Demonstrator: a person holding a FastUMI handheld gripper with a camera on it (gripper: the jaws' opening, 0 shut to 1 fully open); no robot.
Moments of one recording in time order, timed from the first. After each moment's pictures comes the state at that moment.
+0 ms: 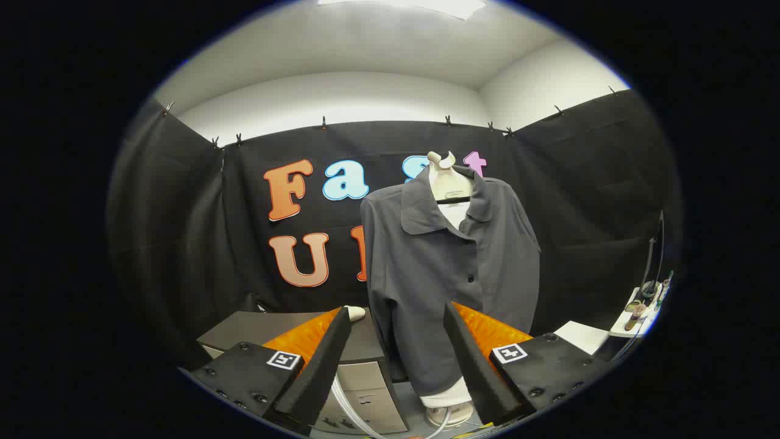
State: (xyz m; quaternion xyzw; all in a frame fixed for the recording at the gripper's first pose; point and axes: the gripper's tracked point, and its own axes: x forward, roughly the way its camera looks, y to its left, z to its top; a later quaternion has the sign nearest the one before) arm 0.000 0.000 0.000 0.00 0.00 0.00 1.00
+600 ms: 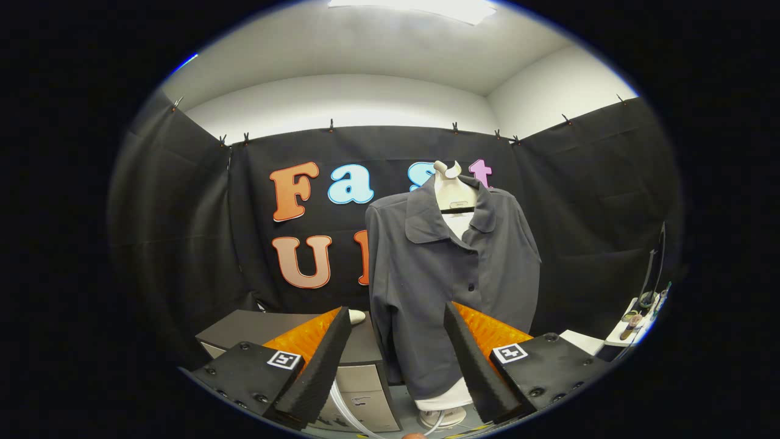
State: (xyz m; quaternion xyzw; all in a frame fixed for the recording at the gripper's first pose) arm -0.005 0.004 0.014 -0.02 -0.01 0.01 1.00
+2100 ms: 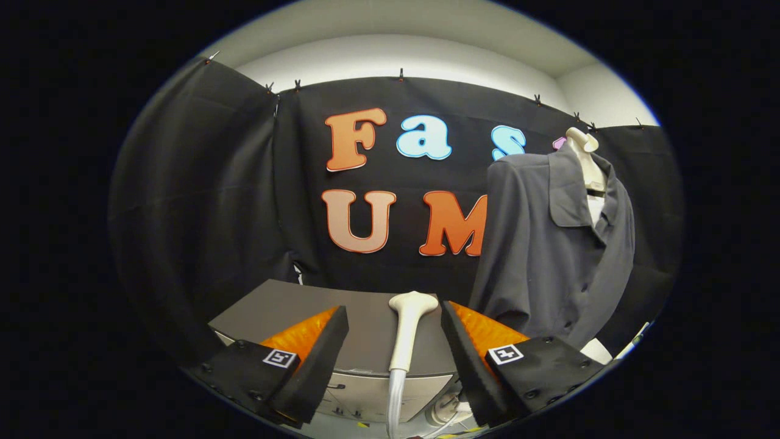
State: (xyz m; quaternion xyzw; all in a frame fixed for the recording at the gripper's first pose) arm 0.136 0.183 -0.063 -0.09 0.11 0.10 0.98
